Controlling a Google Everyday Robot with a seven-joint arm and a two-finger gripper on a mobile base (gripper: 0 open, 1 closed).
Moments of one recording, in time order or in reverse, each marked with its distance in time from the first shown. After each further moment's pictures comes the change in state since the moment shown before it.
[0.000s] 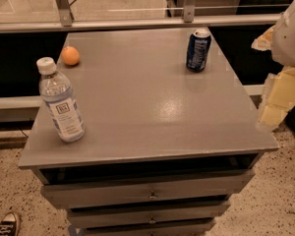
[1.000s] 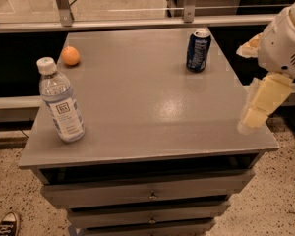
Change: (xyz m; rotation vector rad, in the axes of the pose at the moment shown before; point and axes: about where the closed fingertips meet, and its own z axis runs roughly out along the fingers) arm -0.019 0.004 0.019 -0.043 -0.120 0.011
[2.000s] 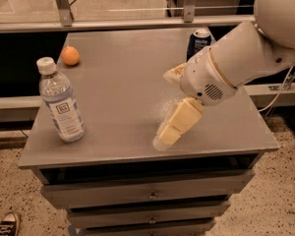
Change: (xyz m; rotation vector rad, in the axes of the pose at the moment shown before) arm -0.127 0.051 0.082 -0.189 -0.399 0.019
